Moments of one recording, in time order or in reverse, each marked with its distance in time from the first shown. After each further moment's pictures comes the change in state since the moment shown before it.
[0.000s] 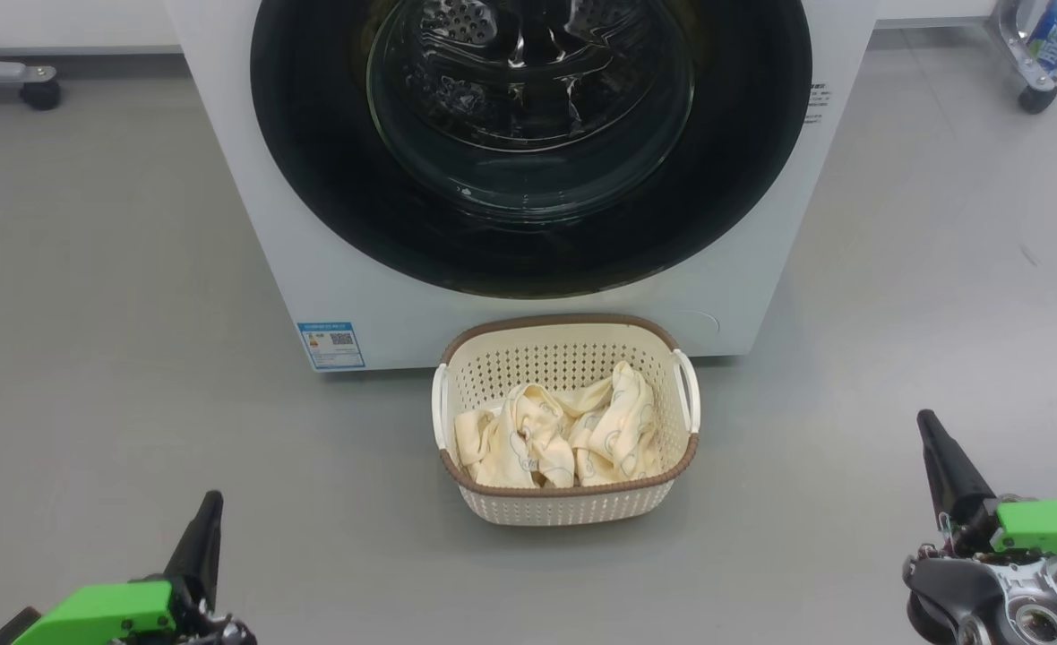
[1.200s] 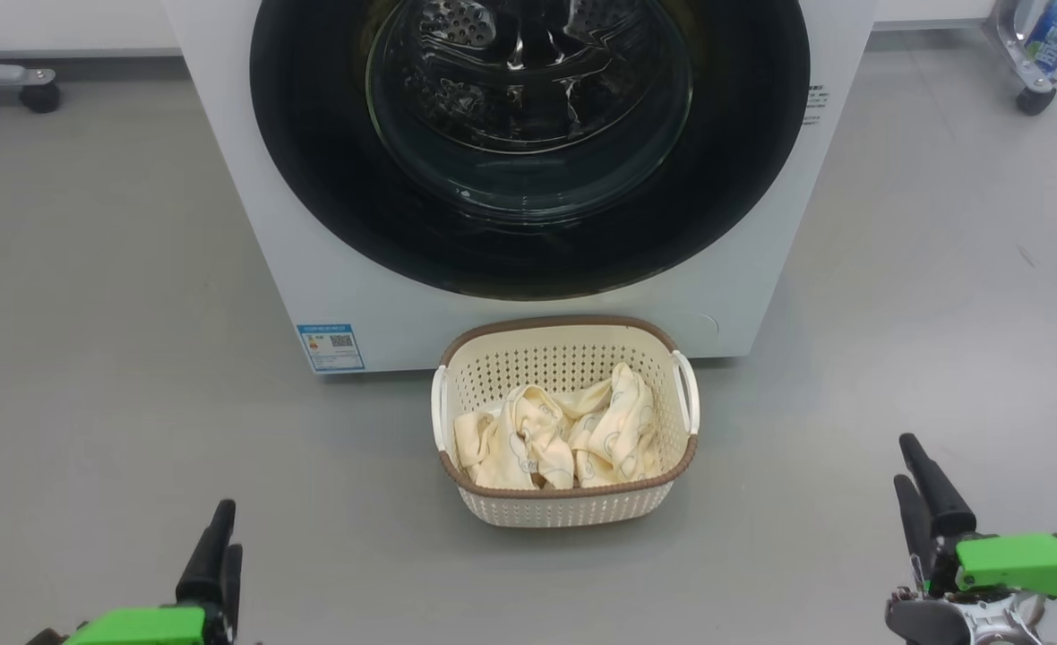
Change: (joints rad) left arm 0.045 0.001 -0.060 0.004 0.061 0.001 -0.068; right arm 0.063 0.006 0.056 0.003 -0.111 0.000 -0.065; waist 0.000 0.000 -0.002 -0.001
